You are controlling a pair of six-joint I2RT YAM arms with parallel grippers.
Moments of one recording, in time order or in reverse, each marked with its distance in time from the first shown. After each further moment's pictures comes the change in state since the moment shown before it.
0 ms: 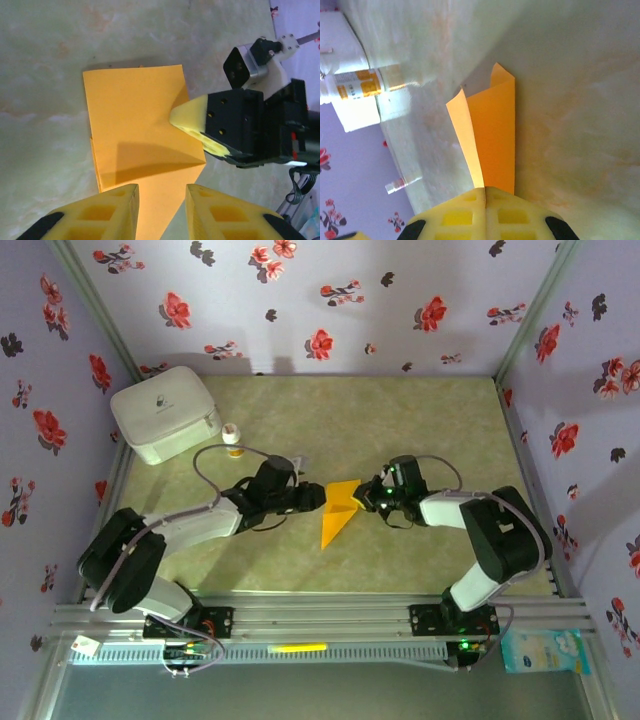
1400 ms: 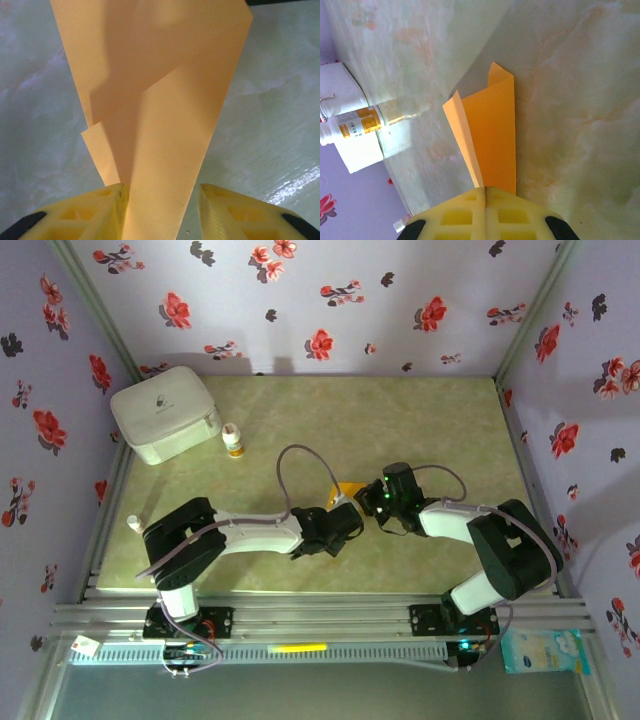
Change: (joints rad) left arm -0.391 0.322 0.272 -0.406 -0.600 0.385; right arm 0.085 -0.092 -0.044 -0.022 0.203 0.187
